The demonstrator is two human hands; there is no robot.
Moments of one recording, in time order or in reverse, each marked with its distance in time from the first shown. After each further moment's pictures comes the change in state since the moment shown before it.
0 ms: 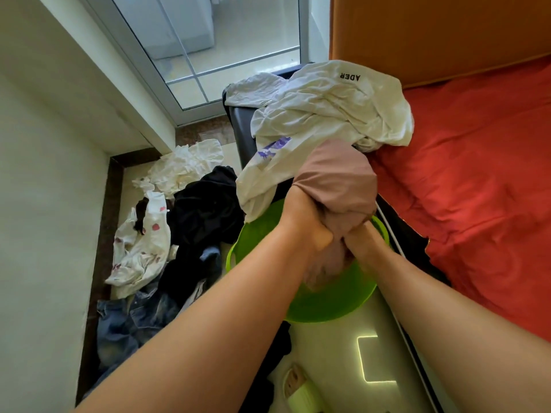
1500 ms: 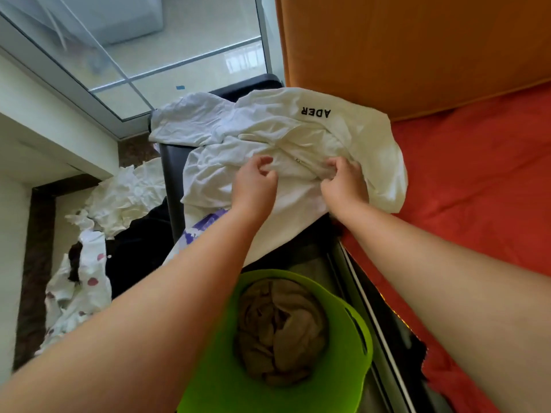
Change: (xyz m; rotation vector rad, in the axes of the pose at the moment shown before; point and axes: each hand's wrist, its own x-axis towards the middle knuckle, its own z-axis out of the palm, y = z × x) left_hand 0.332 0.092 0.052 1.318 0.366 0.444; right_hand 0.301 -0.165 -0.027 -0.863 0.301 -0.233
